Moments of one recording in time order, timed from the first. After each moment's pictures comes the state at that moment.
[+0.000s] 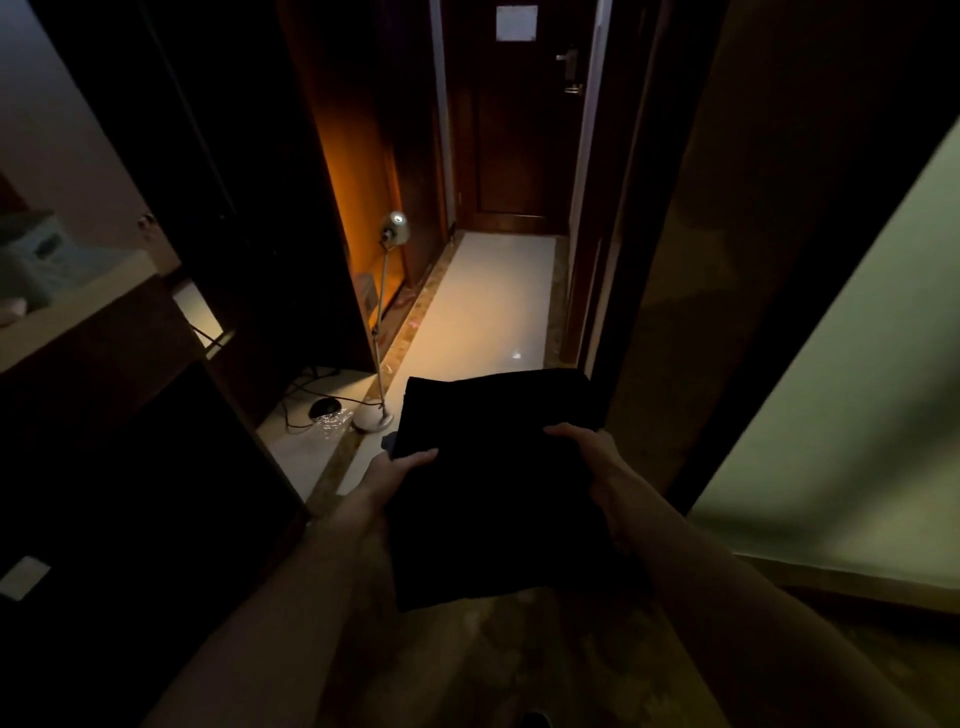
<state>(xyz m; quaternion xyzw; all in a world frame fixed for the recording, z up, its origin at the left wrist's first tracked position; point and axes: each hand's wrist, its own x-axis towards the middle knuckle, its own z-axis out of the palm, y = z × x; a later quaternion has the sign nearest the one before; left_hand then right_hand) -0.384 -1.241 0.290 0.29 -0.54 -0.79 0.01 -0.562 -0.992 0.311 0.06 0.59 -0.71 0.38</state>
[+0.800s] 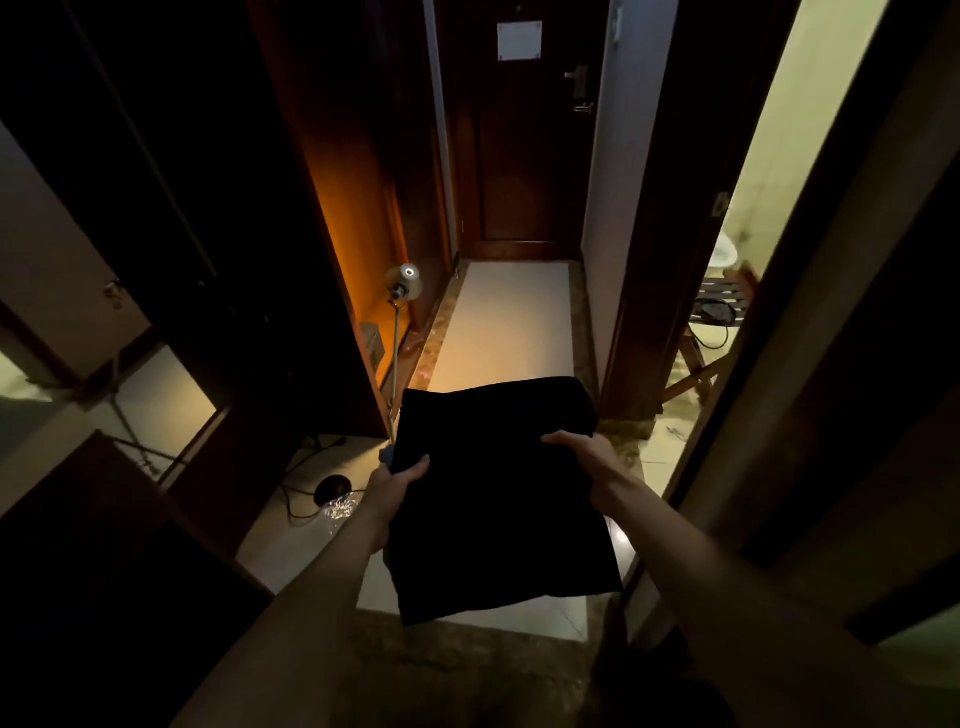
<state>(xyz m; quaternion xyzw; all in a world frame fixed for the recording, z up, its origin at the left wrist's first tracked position) -0.609 -1.527 0.290 0.29 -0.56 -0.78 0.04 -0.796 -1.277 0.301 0.05 0.55 -0.72 0.42</state>
